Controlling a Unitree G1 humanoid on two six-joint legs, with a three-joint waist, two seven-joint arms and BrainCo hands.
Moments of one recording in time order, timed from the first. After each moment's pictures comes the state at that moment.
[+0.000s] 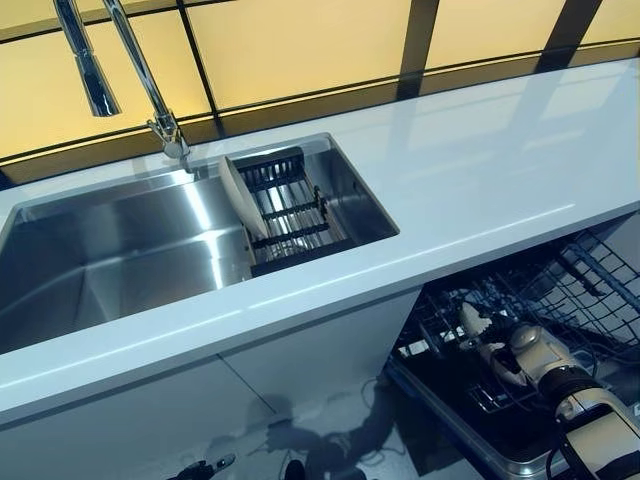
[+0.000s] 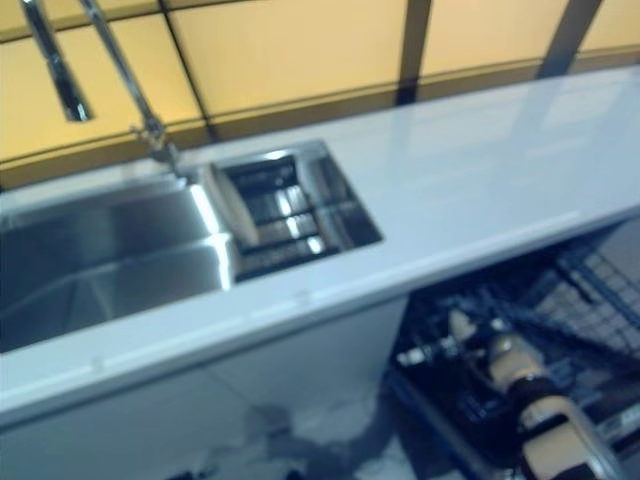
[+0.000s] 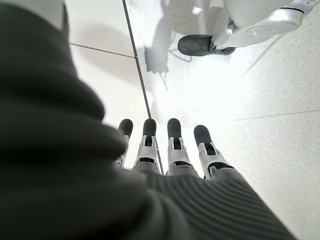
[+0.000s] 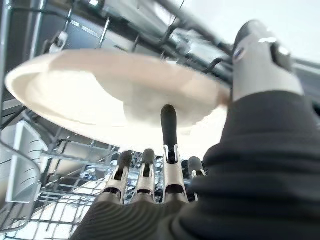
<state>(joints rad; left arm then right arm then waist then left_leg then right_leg) -0.03 0.32 -0.20 1.13 -0.39 0.10 0.04 -0.54 -0.67 0.40 0.80 -0.18 0.37 0.22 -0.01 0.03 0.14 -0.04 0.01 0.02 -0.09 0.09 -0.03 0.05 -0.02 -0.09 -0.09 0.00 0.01</state>
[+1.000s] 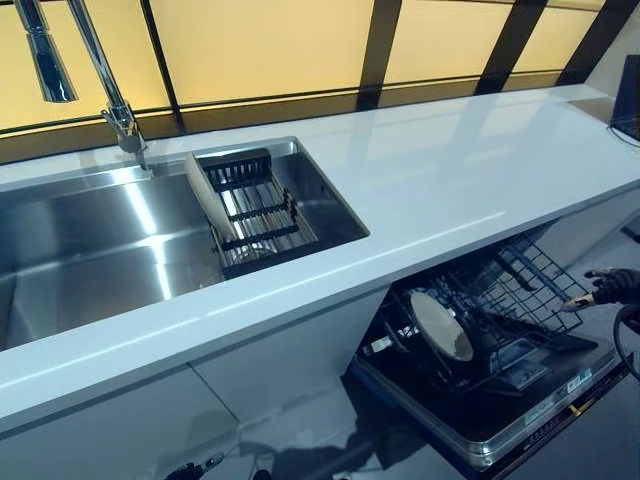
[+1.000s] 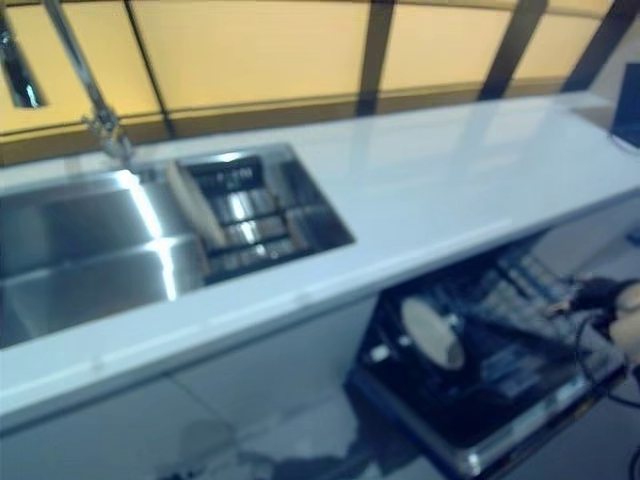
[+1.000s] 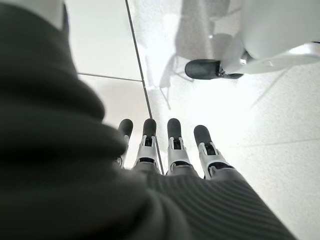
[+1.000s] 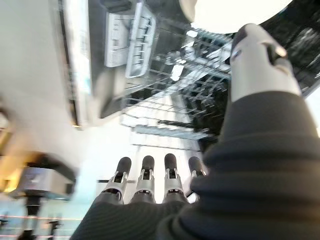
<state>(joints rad) -0.02 0.33 -0.10 1.13 -0.37 0.10 0.04 -0.48 -1.16 0.16 0.59 -0.18 0.56 0.54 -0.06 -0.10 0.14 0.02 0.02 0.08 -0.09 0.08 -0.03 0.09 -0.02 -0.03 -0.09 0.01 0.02</state>
